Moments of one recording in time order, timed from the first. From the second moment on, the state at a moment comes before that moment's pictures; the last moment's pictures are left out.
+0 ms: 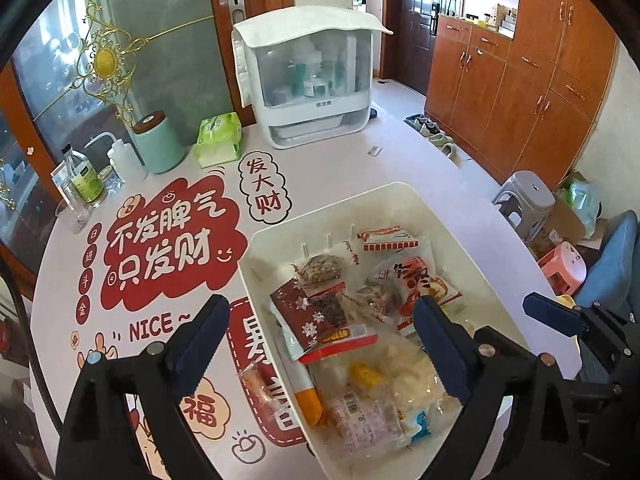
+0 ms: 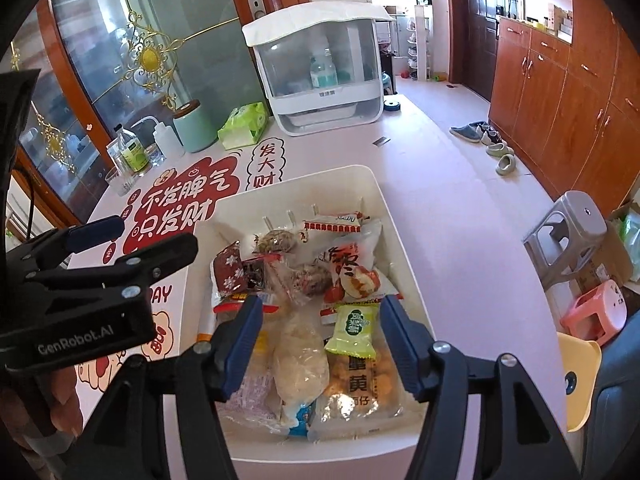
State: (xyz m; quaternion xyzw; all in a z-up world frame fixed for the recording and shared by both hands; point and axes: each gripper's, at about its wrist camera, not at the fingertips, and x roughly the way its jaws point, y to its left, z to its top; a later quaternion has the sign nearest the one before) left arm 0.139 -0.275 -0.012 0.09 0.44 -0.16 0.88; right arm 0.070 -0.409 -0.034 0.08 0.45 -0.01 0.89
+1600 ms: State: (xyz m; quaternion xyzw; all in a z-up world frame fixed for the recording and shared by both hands) left arm 0.164 -0.036 -0.007 0.14 0.42 -0.16 0.88; right arm 0.048 -0.201 -0.025 0.04 0.41 -0.04 0.91
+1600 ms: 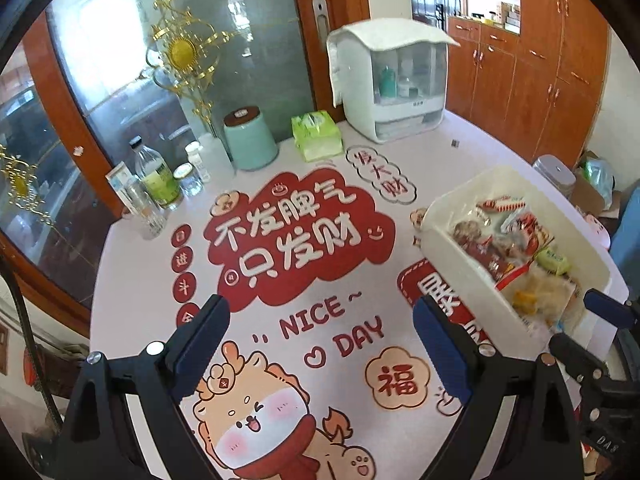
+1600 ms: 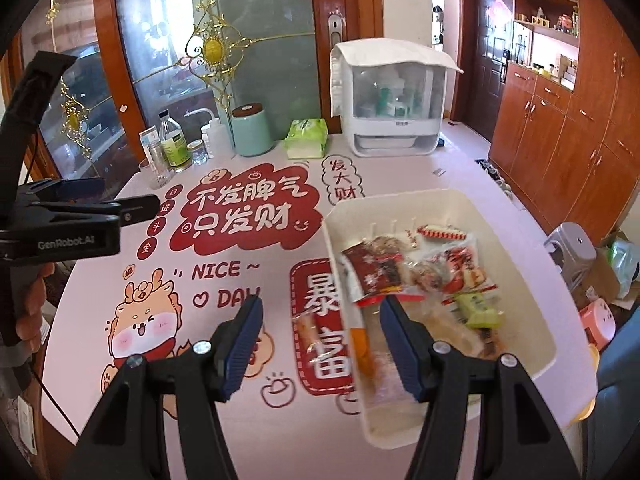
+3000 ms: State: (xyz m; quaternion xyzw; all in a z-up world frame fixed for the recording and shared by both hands) left arm 0.218 -0.024 -0.157 0.11 0.50 -0.17 0.84; right arm 0.139 -0.171 -0.202 0.06 0.50 -0.12 0.86
